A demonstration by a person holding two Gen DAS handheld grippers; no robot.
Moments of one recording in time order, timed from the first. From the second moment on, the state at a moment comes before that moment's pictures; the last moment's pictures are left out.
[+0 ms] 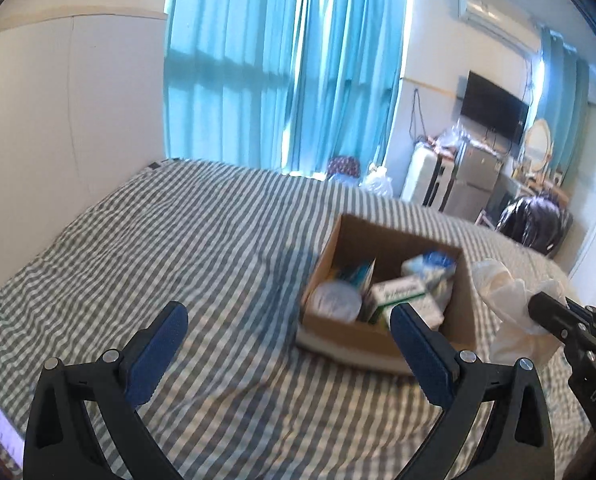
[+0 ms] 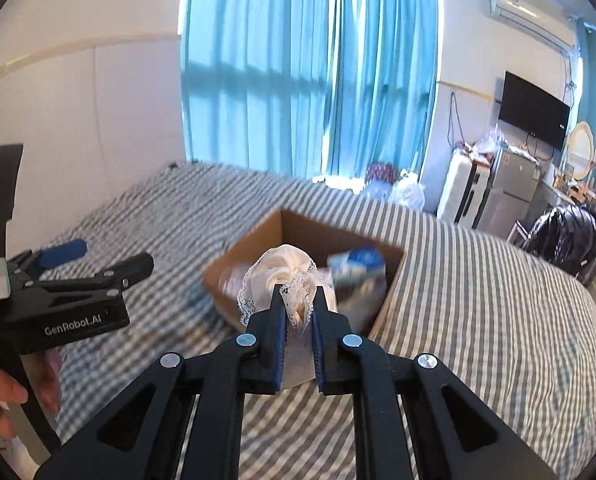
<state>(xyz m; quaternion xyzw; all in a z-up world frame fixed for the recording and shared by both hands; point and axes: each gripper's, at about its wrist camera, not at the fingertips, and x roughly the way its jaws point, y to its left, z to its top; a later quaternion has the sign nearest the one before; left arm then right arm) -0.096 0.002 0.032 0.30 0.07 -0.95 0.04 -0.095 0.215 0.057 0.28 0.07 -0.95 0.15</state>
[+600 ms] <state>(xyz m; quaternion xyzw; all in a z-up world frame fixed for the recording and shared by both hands) -0.222 0.002 -0.010 0.30 0.04 -0.95 0.06 -0.256 0.198 0.015 0.29 0.03 -0.94 0.16</state>
